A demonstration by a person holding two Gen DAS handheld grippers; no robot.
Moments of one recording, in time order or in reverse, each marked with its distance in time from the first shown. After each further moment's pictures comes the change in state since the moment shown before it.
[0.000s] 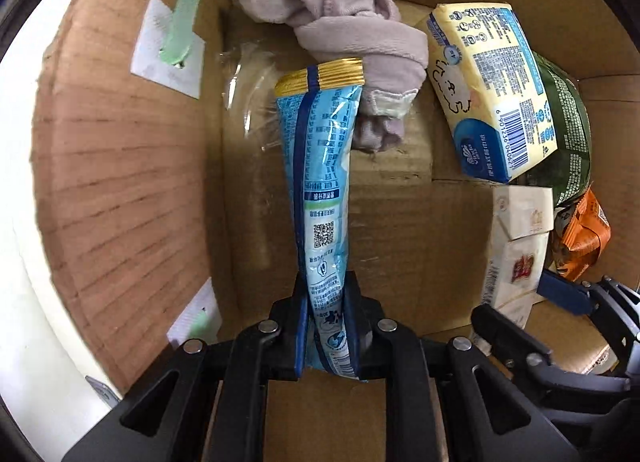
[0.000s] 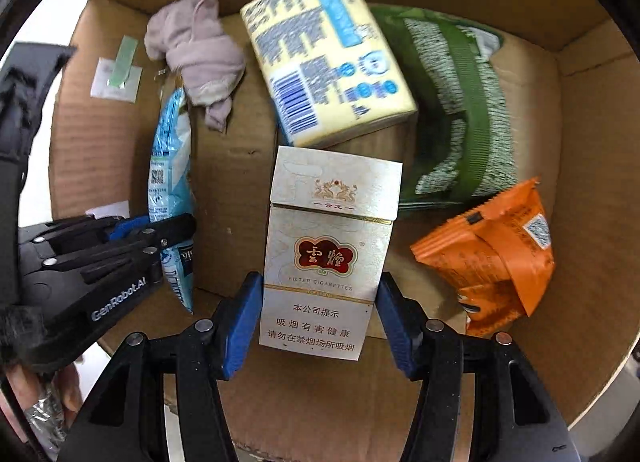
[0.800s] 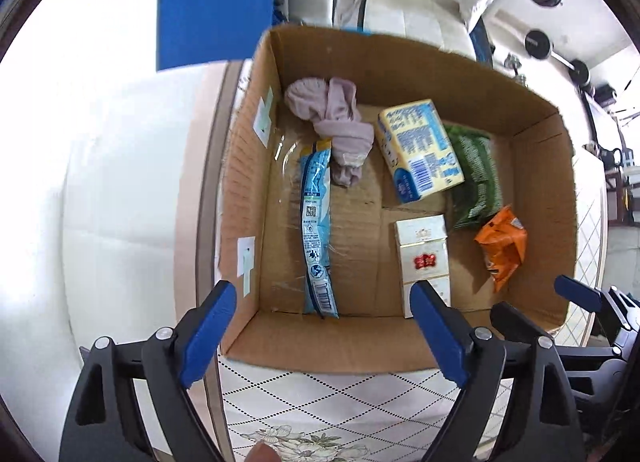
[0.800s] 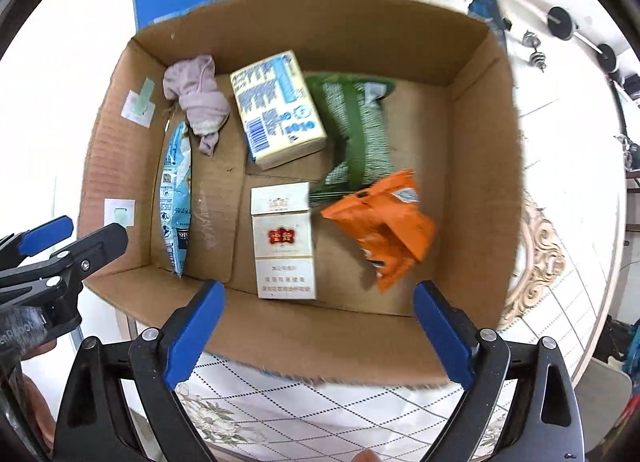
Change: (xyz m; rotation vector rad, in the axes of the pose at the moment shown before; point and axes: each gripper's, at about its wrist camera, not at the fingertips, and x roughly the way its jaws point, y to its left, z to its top) left arm -0.109 -0.019 -0.084 -0.101 -0.343 -0.007; right arm -0.081 -0.029 -0.057 0.013 -0.236 -0.118
